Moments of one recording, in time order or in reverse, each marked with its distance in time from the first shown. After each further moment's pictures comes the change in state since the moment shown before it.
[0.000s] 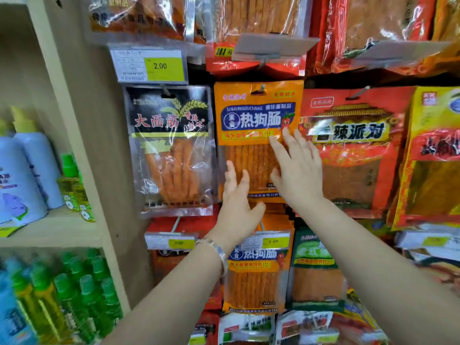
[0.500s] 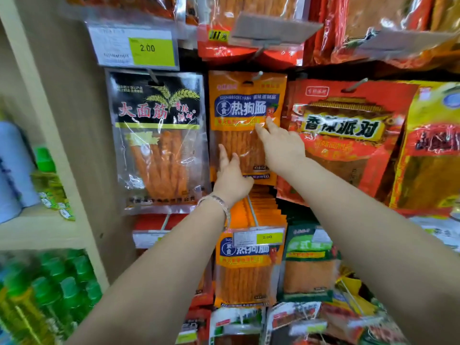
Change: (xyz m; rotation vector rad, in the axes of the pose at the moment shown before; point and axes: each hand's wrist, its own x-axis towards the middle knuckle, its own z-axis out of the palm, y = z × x) left_hand 0.068 -0.013 0.005 0.005 -0.083 -0.192; right_hand 0.061 -0.005 0.009 -0.196 -0.454 0.005
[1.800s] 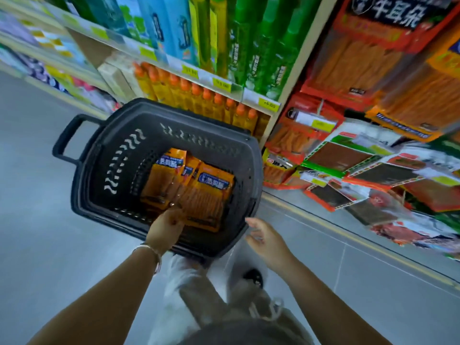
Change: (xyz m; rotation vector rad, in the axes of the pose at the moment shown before) left_hand -0.612 -0.290 -0.070 0.018 -0.137 -1.237; right_hand -0.513 -0.281 0.141 1.080 -1.265 -0.001
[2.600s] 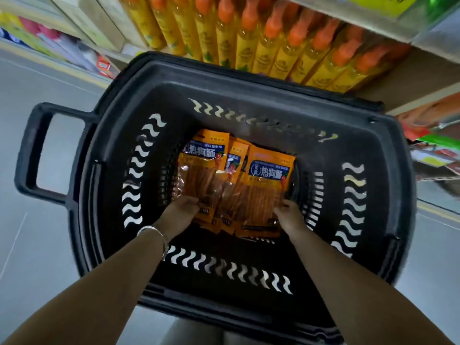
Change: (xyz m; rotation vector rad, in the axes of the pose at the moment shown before) left_hand 0.243 -0.113 -0.053 -0.123 -0.339 -0.235; right_hand 0.266 0.036 0.158 0.341 0.187 0.672
